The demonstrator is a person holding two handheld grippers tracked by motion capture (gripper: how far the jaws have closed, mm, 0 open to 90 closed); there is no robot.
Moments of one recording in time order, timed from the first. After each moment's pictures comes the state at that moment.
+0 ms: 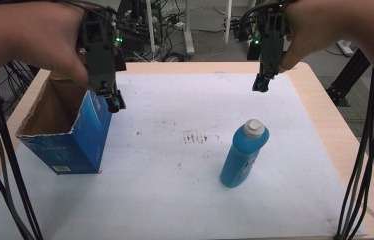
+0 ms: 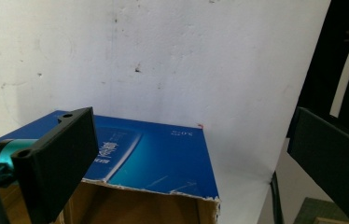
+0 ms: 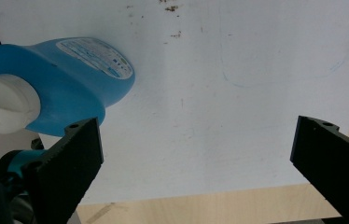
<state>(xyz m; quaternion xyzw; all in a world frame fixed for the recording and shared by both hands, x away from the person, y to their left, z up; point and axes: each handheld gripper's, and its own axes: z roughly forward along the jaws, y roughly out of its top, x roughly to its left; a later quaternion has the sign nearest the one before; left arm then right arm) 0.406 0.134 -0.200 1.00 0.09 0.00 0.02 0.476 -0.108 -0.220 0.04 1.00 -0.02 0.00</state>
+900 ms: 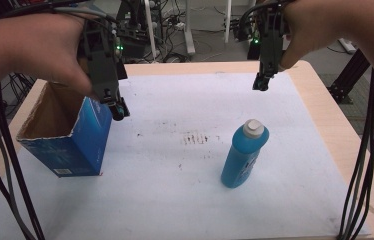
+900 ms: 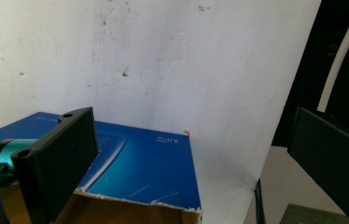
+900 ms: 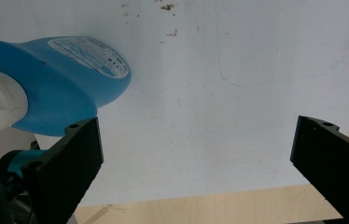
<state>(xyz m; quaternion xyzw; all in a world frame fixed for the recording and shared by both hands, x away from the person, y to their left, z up) 0.400 0.128 -0.207 0.99 0.11 -0.02 0.04 0.481 -0.114 -0.223 0.04 1.00 -0.02 0.00</state>
